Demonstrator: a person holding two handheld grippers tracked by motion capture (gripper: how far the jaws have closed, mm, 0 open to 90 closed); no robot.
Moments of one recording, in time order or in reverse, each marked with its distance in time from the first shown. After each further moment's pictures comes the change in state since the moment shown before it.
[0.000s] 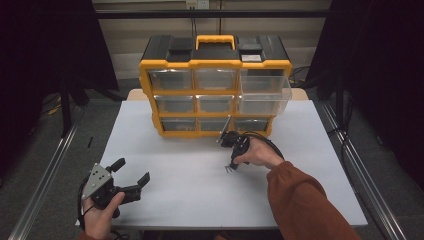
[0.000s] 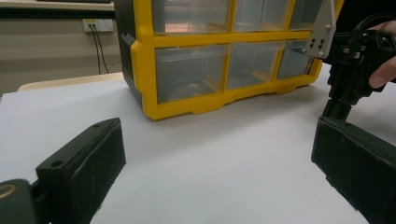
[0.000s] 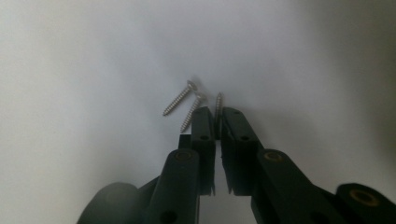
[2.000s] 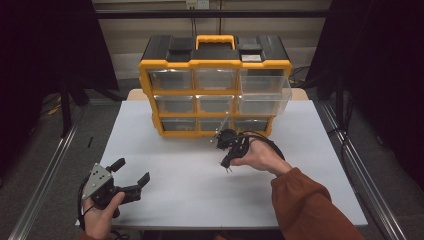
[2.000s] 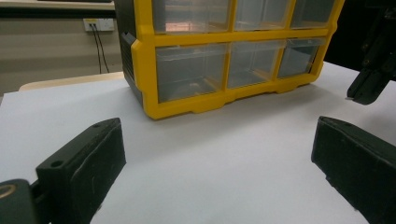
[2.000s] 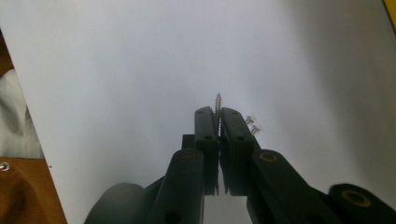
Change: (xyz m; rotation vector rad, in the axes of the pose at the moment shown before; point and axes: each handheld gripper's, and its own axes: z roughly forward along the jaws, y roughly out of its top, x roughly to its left) left arm 0.000 0.000 0.000 0.007 0.004 0.008; right arm 0.049 -0.005 -0.052 -0.185 -0.019 -0.172
